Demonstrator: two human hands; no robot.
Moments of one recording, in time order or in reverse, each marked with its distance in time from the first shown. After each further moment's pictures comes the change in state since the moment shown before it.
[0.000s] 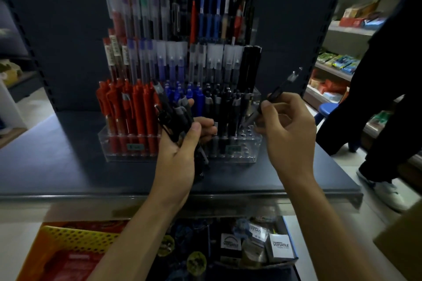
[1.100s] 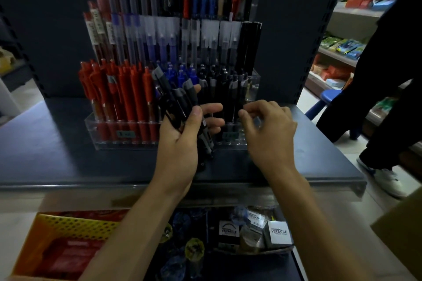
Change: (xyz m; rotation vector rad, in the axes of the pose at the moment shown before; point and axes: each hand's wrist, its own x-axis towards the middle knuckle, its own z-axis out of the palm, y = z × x) left_hand -0.002 -0.006 0.012 0.013 -0.042 -0.042; right_hand -0.011 0.033 0.011 -0.614 -0.119 -0.072
